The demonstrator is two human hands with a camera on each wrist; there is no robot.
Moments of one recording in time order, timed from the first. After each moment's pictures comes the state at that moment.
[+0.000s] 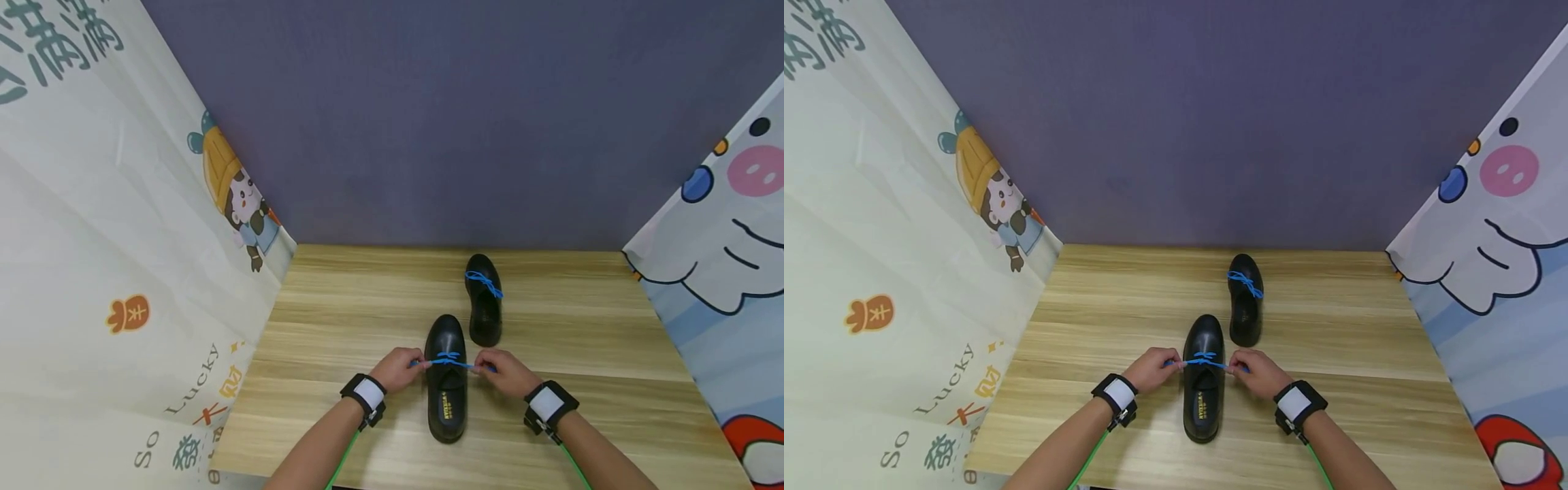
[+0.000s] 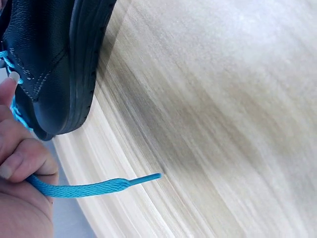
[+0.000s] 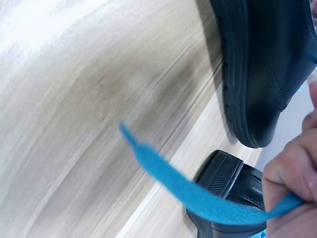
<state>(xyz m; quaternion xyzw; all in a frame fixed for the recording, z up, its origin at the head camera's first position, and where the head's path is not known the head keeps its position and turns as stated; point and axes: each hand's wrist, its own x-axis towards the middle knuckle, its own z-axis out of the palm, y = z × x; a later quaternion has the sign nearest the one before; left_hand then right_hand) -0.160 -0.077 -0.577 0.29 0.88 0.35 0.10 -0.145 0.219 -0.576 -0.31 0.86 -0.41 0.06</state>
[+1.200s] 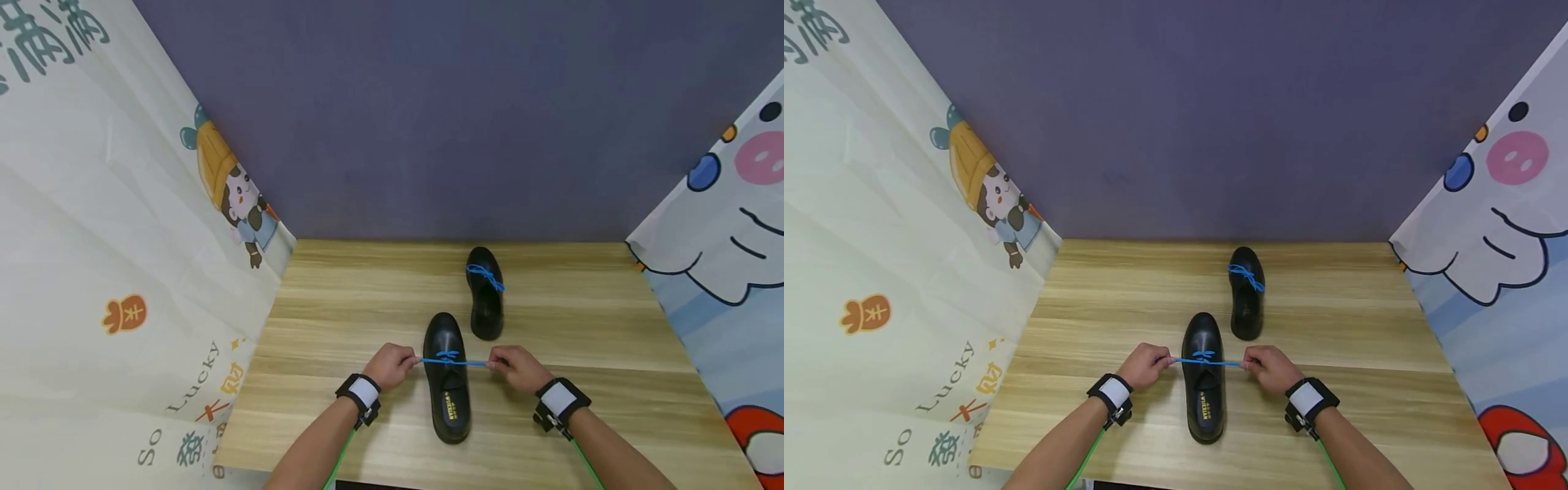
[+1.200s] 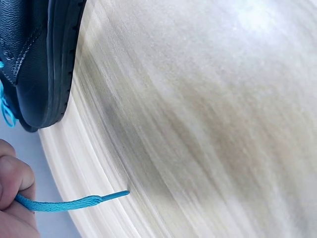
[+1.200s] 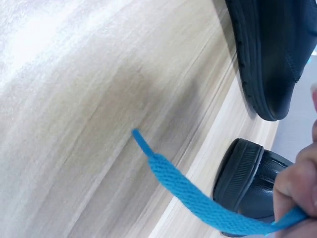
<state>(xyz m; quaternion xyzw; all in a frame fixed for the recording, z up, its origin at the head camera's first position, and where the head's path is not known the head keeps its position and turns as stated) -0.159 -0.097 -0.591 0.31 0.89 0.32 0.02 -0.142 0.237 -0.575 -0.29 0.88 -0.38 0.06</state>
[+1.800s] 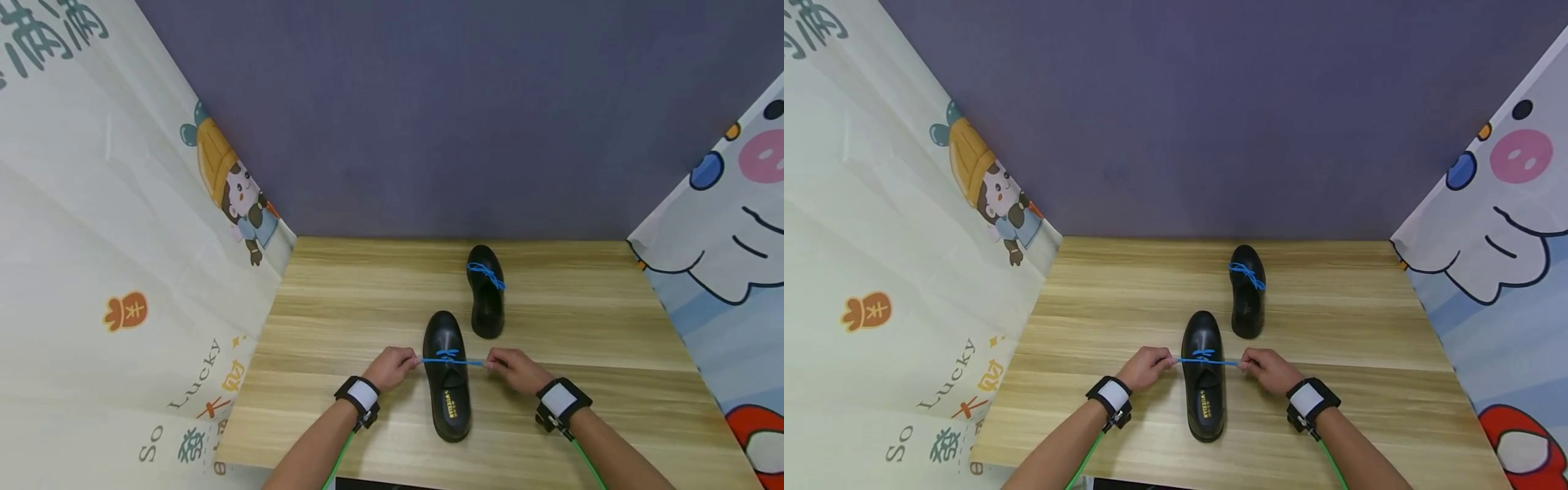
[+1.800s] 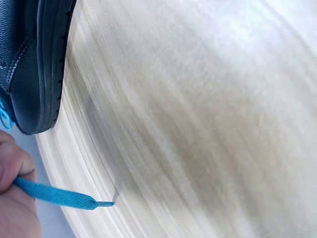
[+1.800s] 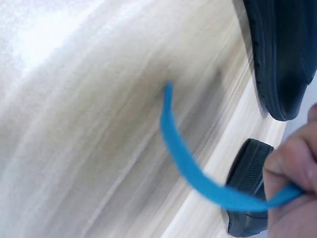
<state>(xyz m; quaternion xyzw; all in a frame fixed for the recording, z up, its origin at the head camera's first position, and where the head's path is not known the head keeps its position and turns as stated) -0.154 -0.097 -0.596 0.29 0.87 0.39 0.07 -0.141 0.240 -0.584 -0.27 0.86 -0.42 0.13</state>
